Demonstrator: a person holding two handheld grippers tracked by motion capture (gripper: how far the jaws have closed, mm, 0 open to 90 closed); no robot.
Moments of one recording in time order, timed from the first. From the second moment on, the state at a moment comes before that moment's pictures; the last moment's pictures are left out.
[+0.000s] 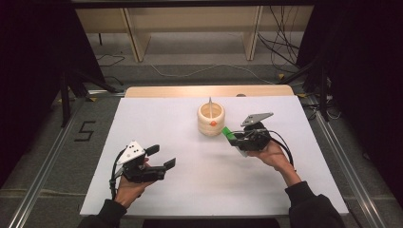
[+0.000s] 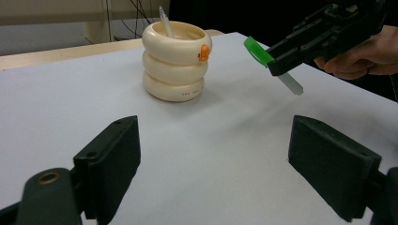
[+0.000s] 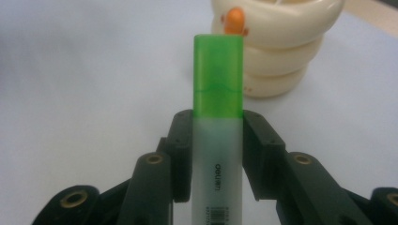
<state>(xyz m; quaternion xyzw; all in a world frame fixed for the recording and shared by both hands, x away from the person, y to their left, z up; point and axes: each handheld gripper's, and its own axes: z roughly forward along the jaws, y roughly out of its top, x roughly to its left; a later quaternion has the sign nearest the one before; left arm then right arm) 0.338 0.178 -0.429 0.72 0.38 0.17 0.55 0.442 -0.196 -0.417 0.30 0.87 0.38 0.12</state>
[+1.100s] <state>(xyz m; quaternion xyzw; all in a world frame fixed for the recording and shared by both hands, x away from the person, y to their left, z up) 0.339 0.180 -0.430 0.72 0.38 0.17 0.55 0.446 -0.190 -0.391 0.35 0.77 0.49 0.20</state>
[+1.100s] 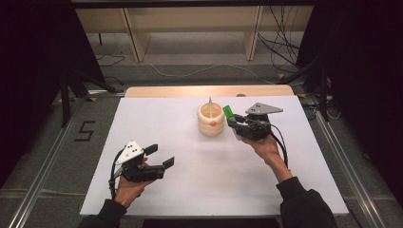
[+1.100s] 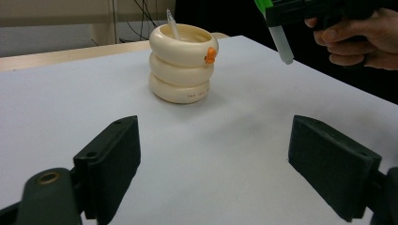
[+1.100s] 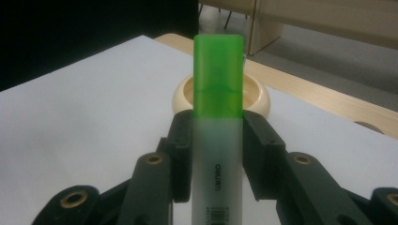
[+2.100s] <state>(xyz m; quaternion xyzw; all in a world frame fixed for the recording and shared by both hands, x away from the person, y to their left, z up) 0.339 0.181 -0.429 0.71 0.38 0.17 0.56 0.489 -0.148 -0.363 0.36 0.75 0.49 0.24</state>
